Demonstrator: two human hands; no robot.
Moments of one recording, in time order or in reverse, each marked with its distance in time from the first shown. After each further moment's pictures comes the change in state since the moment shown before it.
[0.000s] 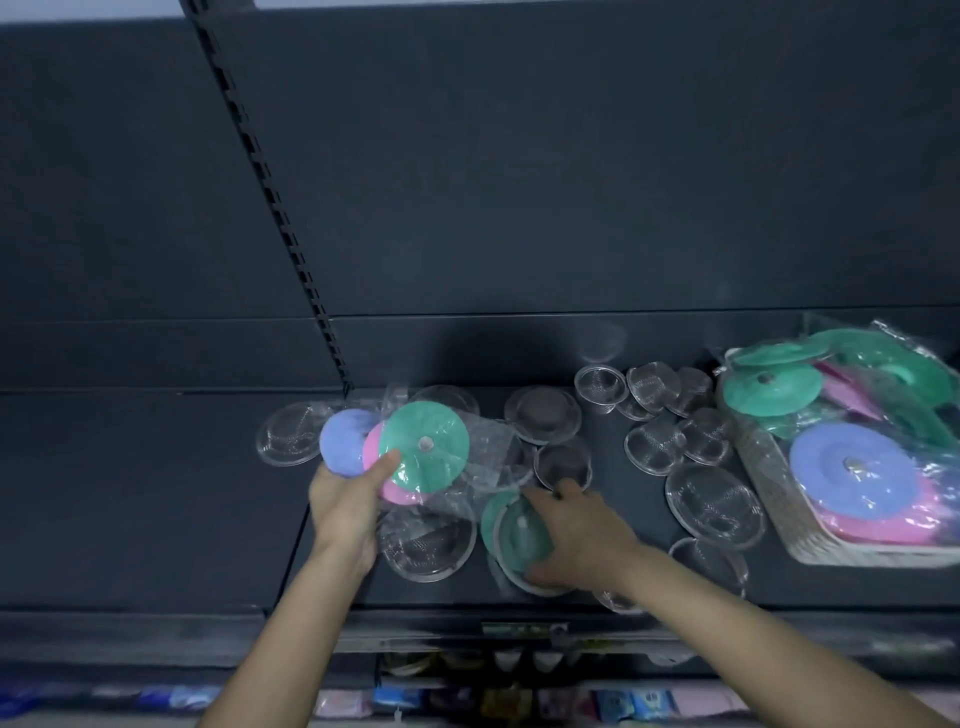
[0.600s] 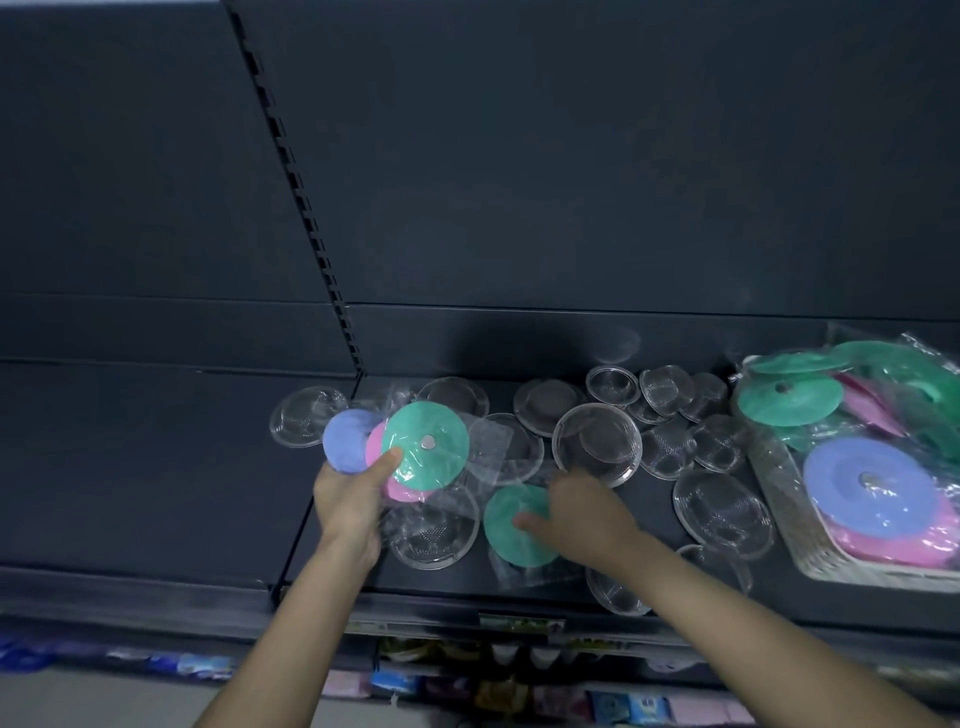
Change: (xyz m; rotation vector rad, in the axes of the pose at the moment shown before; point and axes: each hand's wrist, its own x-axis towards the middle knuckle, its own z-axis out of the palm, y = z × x) left_hand 0.003 -0.014 -0.005 -0.020 0.071 -0.053; right_hand 0.014 -0.001 -0.011 -0.040 0.110 0.051
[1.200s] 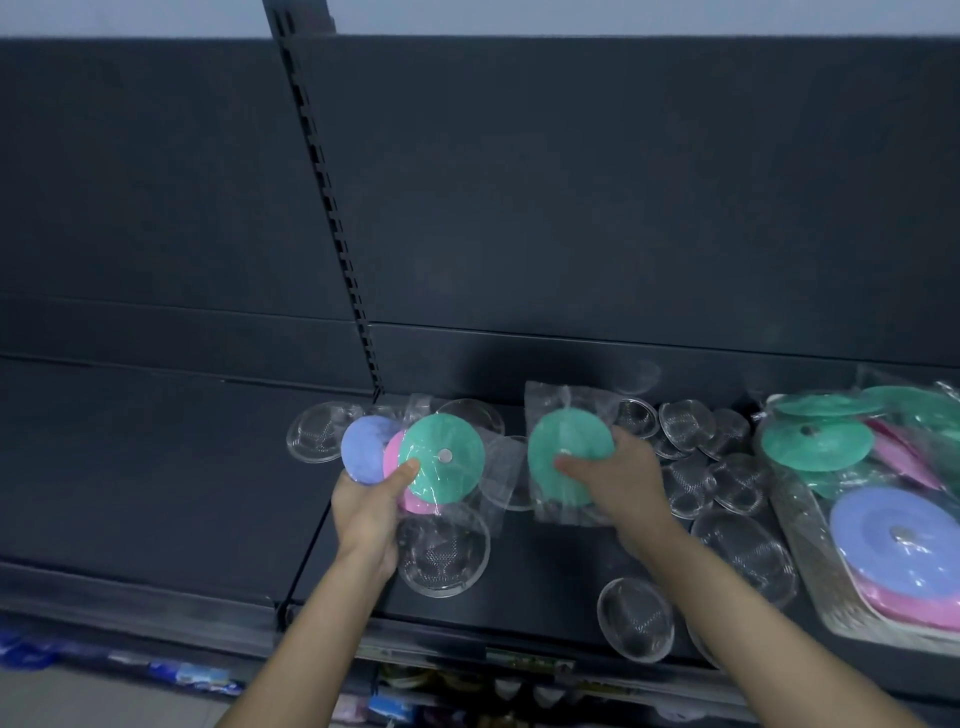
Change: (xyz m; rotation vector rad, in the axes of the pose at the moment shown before) left_hand 0.001 0.006 0.010 -0.071 -0.023 0.051; right_hand 0.019 -0.003 -0.046 1.053 0.381 0.252
